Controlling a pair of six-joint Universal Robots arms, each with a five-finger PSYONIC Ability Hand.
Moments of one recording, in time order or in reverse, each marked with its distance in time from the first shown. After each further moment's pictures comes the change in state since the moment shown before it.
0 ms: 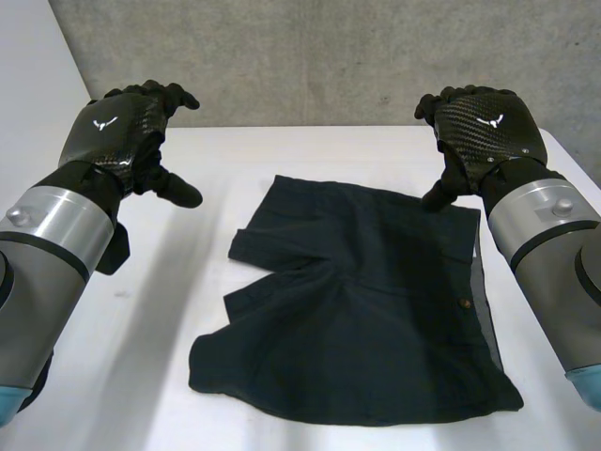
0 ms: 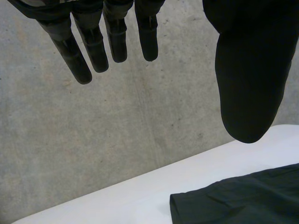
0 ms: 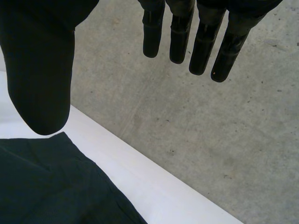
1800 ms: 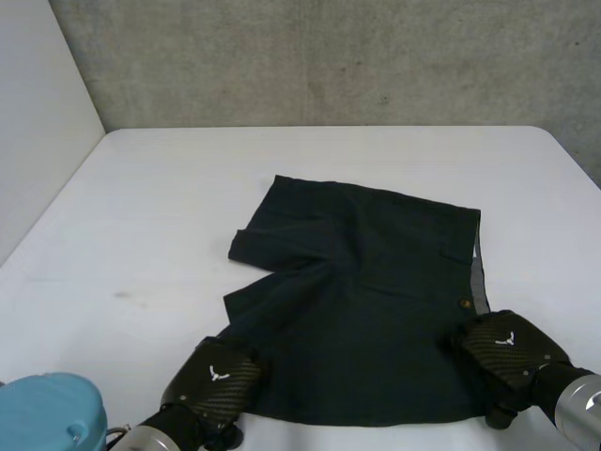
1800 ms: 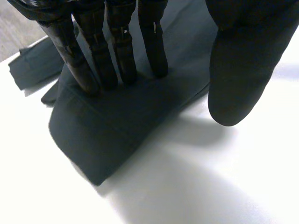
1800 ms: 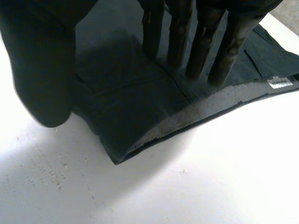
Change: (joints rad) left arm -0.217 -0.178 -0.503 0.112 0.068 0.336; right arm -0.529 -0.087 0.687 0.150 -0.556 -0.588; left_hand 0.235 0.256 0.251 0.257 0.264; right_hand 0.013 0.023 0.021 0.021 0.016
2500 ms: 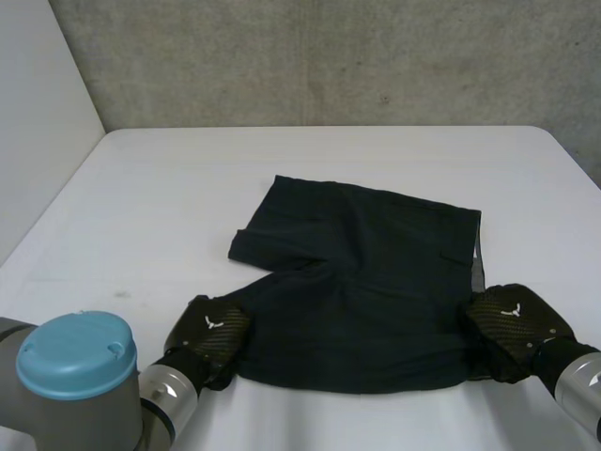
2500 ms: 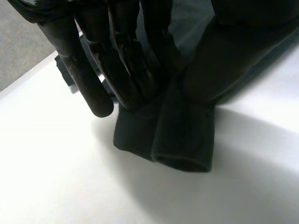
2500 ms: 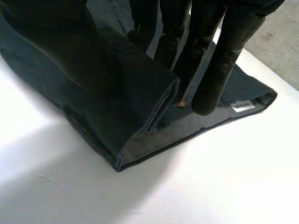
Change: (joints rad) left arm 0.072 -0.170 0.158 0.074 -0.059 0.091; right arm -0.003 -0.014 -0.022 -0.127 -0.031 0.118; left_hand 0.519 0.575 0.541 0.570 0.544; right_hand 0.613 0.735 0.773 0.805 0.767
